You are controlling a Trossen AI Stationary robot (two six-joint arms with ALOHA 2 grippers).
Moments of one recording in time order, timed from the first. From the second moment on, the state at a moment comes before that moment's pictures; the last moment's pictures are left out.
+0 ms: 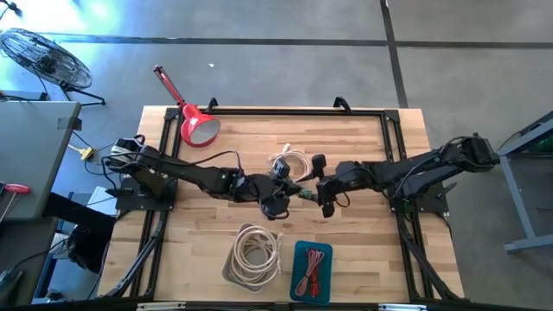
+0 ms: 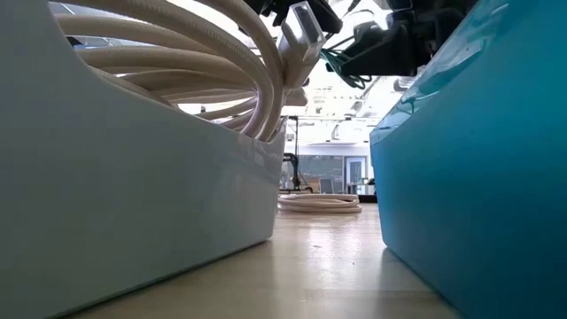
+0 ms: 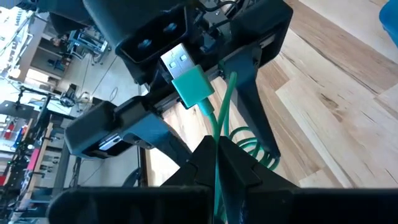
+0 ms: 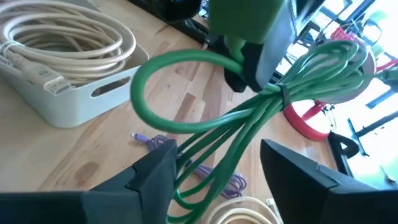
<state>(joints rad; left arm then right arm) -0.22 1.65 1.28 -0.05 -0.40 0.75 0.09 1.30 0.66 0.27 0.06 -0.46</state>
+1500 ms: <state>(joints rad) -0.30 1.57 1.28 -0.35 -1.04 0.89 0.09 1.28 0.66 0.09 0.03 -0.35</state>
